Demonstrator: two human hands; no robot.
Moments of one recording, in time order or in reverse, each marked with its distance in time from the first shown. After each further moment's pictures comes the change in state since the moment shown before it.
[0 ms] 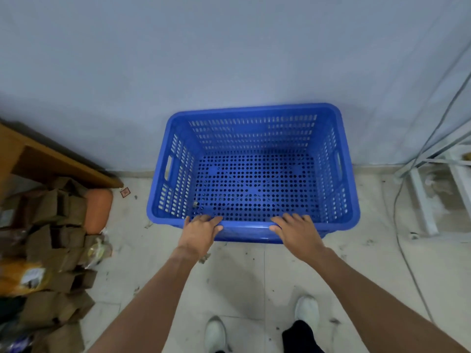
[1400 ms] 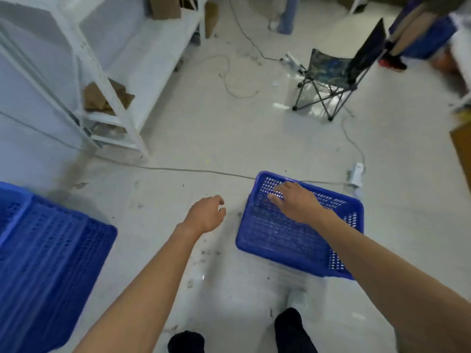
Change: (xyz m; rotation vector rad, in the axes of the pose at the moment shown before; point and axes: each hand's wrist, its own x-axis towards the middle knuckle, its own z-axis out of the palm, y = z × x) left_hand -0.475 0.423 0.130 0.181 -0.244 1.244; right_hand -0.799 -0.168 0.096 0.608 0.255 1.484
